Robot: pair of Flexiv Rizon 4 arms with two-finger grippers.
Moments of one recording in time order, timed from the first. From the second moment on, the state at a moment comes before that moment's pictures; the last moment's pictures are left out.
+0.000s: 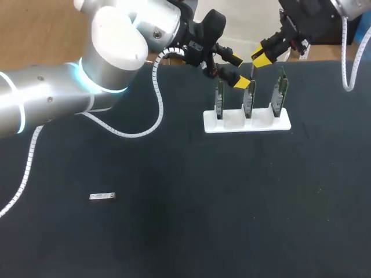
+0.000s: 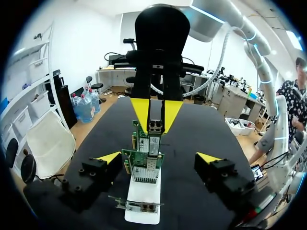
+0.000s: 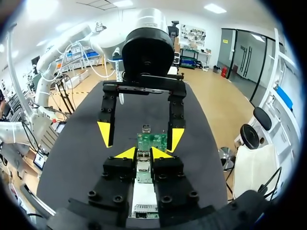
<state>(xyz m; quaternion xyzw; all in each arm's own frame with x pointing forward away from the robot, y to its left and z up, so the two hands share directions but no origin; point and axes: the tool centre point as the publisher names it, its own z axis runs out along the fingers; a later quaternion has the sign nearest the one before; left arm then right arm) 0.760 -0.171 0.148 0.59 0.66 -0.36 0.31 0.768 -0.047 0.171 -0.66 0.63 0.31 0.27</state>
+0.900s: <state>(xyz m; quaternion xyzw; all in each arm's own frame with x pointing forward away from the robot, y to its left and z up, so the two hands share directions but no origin) 0.760 -0.171 0.148 0.59 0.66 -0.36 0.31 0.770 -0.047 0.171 -0.66 0.62 0.32 0.28</state>
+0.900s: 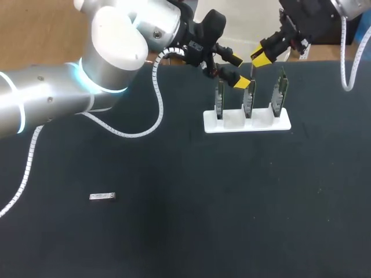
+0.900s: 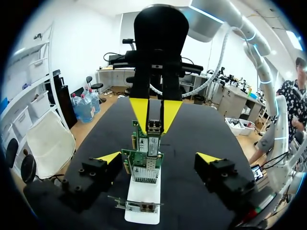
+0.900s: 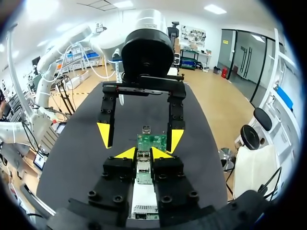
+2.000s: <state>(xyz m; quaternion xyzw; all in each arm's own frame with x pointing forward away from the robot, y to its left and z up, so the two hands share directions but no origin) 0.760 -0.171 0.148 0.59 0.66 -0.36 0.31 0.770 -0.048 0.177 -0.67 0.61 0.31 0.28</state>
